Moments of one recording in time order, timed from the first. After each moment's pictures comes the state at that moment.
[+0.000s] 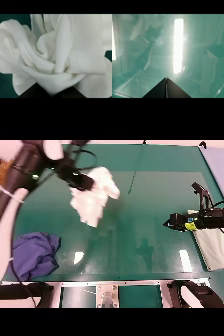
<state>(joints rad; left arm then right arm) -0.50 -1.52 1.80 1.47 -1.40 -1.55 -0.10 -0.82 0.85 -1.09 1.33 1.55</state>
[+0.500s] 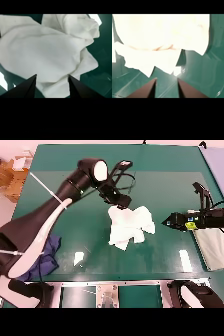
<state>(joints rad) -0.61 -1.71 1.85 1.23 -1.34 -1.56 -0.11 -0.82 0.85 -1.09 1.32 1.55</state>
